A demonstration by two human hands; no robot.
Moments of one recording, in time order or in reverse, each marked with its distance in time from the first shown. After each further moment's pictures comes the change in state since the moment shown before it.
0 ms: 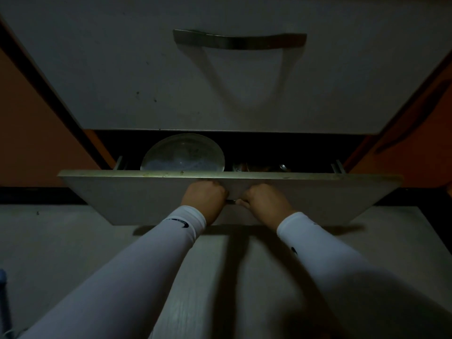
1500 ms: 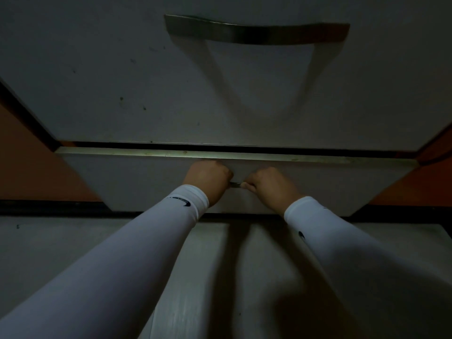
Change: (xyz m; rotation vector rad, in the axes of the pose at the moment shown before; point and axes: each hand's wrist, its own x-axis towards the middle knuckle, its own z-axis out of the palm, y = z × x) left_hand 0.097 -0.049 0.006 0.041 0.003 0.011; right_hand 0.098 0.042 -0.020 -0.015 0.099 -0.056
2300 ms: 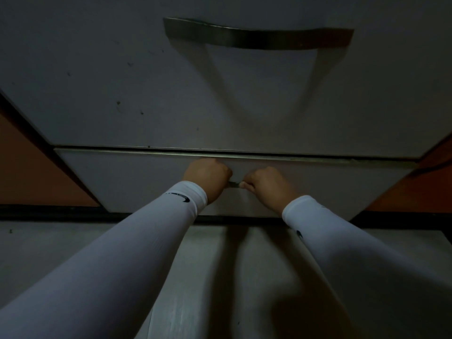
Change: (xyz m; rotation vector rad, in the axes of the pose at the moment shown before) left_hand 0.014 -0.010 0.000 -0.032 -0.020 -0.003; right_hand 0.019 0.009 0.003 -0.002 0.038 -0.013
